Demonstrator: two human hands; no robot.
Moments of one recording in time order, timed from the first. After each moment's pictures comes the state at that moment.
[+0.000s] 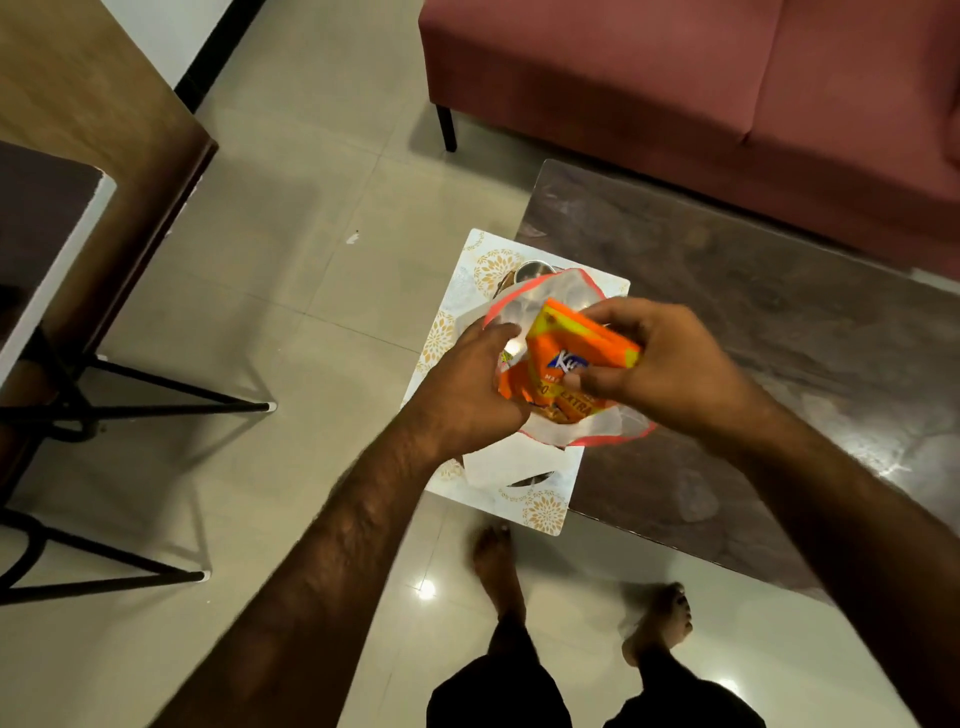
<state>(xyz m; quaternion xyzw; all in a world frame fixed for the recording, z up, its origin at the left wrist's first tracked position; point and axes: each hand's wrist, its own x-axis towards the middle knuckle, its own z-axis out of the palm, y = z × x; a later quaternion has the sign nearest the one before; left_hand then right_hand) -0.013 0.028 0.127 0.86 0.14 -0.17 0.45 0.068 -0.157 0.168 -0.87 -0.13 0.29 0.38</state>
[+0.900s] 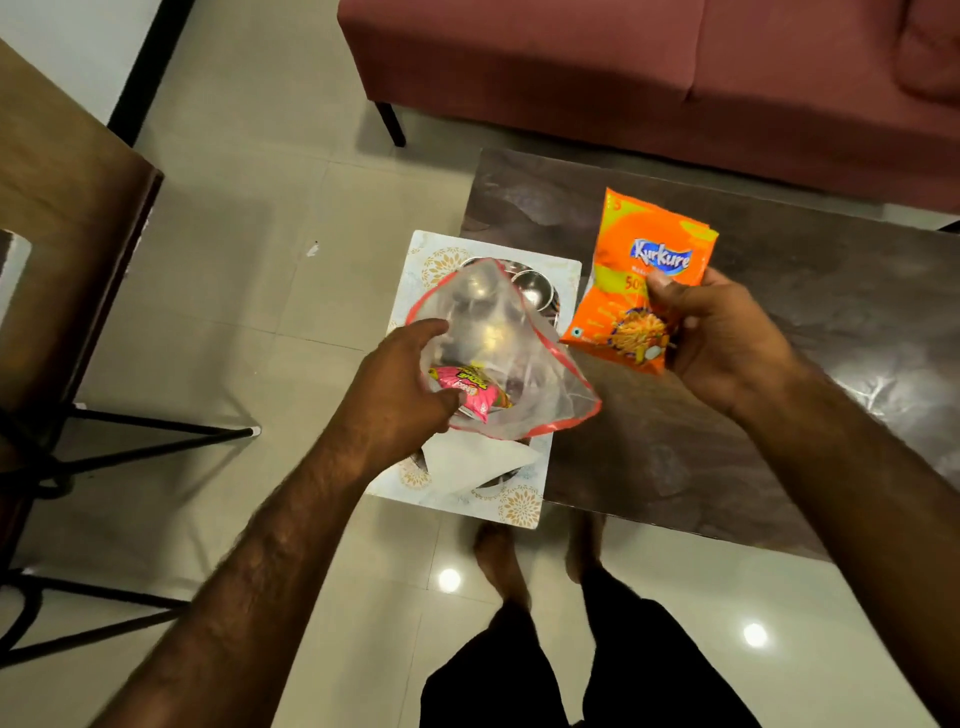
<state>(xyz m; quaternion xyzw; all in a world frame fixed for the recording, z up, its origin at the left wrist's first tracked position) 0.006 0.017 0.136 0.86 0.20 -0.16 0.44 0.122 -0.243 0.129 -0.61 0.23 0.24 0.72</state>
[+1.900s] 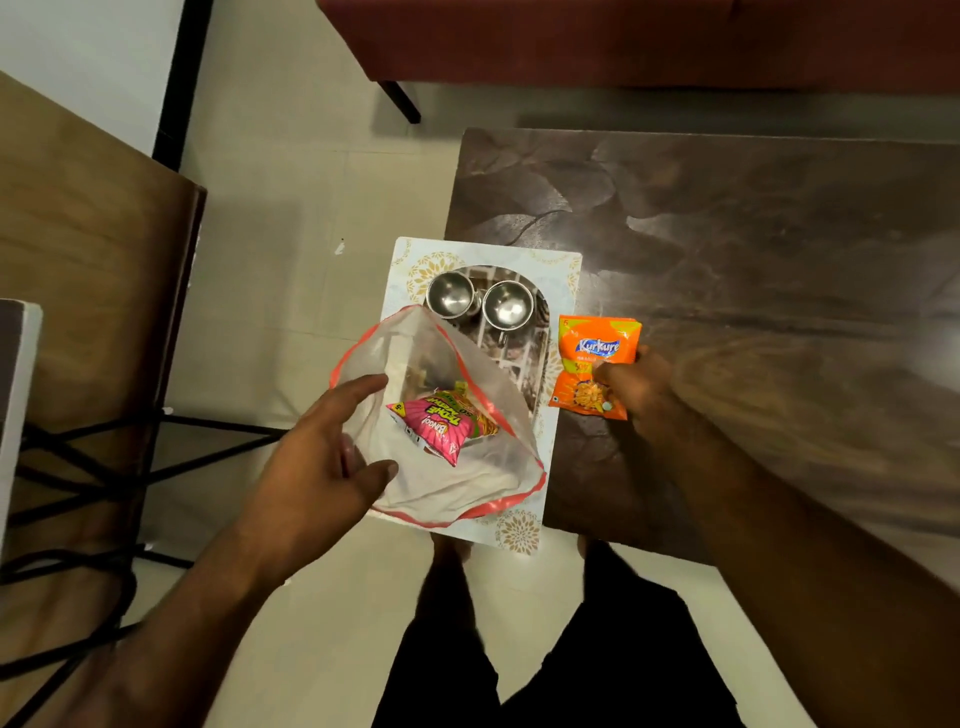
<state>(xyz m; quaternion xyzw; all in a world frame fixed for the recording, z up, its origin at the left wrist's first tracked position) 0.021 -0.008 0.152 0.87 0.26 -0.20 0.37 0.156 -0.269 -0.086 -0.74 0.32 0.32 0.50</state>
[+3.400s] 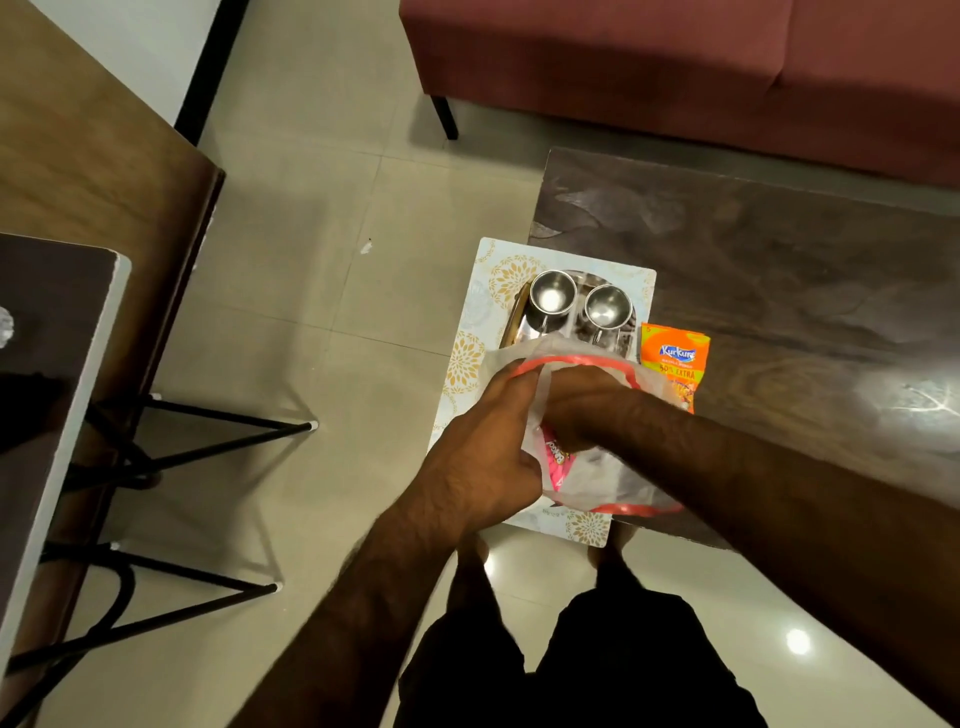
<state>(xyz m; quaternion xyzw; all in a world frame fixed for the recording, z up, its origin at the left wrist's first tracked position) -0.003 0.036 0.149 0.88 0.08 -0.25 0.40 0.100 -0.078 0.069 -0.76 -0.46 0.44 -0.14</state>
